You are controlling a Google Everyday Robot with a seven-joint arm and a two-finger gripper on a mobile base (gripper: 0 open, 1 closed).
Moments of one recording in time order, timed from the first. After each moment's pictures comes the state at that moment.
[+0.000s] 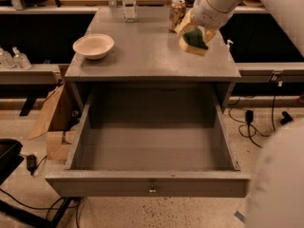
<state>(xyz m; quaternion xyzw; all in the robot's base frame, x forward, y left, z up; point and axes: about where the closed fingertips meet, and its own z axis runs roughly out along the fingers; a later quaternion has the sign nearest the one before) 0.725 -0.146 0.939 0.07 0.96 0.14 0.25</state>
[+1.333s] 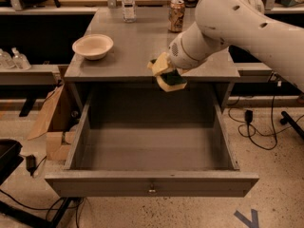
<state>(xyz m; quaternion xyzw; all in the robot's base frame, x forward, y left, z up) 0.655 -0.064 0.865 -0.13 0.94 0.16 0.28</state>
